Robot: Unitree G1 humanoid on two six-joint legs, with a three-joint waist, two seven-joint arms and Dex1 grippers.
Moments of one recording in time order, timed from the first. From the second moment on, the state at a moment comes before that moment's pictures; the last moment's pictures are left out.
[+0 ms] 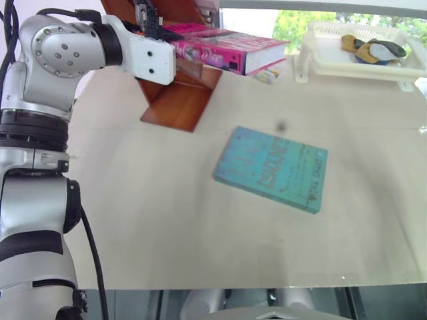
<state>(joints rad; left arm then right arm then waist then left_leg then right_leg) -1.25 0.91 -0.22 0.56 0.35 -0.60 -0.93 -0.33 -0.95 -0.67 0.19 1.13 0.75 1.44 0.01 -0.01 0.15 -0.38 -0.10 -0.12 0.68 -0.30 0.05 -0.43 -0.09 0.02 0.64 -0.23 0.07</state>
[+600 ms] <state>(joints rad) -1.40 1.03 -0.35 0.99 0.63 -0.73 -0.76 -0.33 -0.93 -0.67 0.17 1.09 0.71 1.42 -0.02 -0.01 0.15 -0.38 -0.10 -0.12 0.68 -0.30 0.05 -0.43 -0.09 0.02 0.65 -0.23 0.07</state>
